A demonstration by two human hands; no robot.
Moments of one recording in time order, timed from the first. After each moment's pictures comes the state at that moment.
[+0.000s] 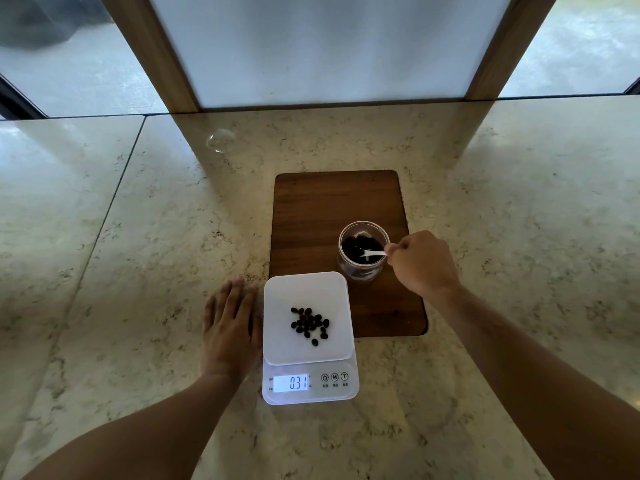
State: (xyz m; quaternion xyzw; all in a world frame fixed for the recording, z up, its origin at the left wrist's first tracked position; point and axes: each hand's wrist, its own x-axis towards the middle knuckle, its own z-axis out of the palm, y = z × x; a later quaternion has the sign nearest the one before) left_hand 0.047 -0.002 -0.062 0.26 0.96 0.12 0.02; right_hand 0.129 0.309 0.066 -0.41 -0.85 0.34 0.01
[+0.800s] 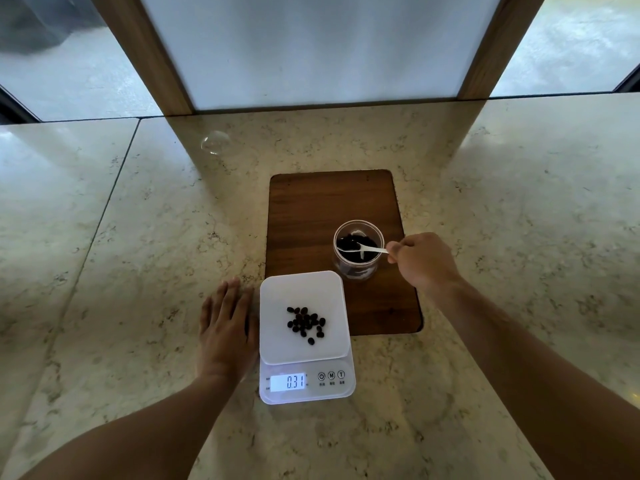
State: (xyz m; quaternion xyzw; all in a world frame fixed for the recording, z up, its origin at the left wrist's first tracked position) left_hand 0.048 -0.001 -0.060 0.25 0.96 0.12 0.02; right_hand 0.137 0.315 0.068 -0.45 -0.79 0.42 0.00
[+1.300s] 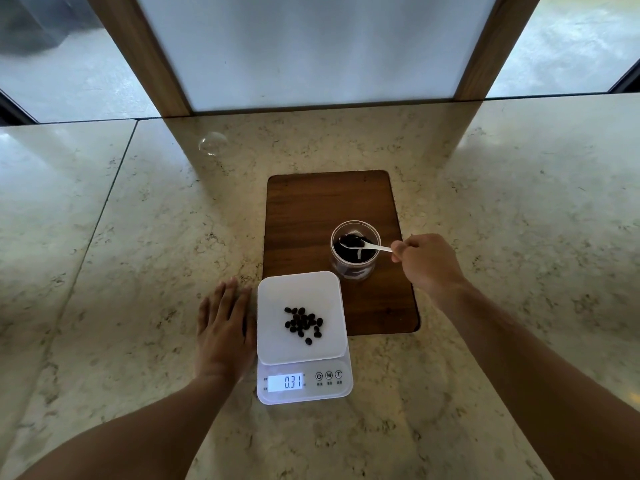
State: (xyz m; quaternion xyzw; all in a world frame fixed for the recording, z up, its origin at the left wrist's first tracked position) left_hand 0.048 -0.001 -0.060 0.25 0.96 0.12 0.03; right_hand 0.144 0.321 0.070 -0.45 -0.79 0.42 0.01
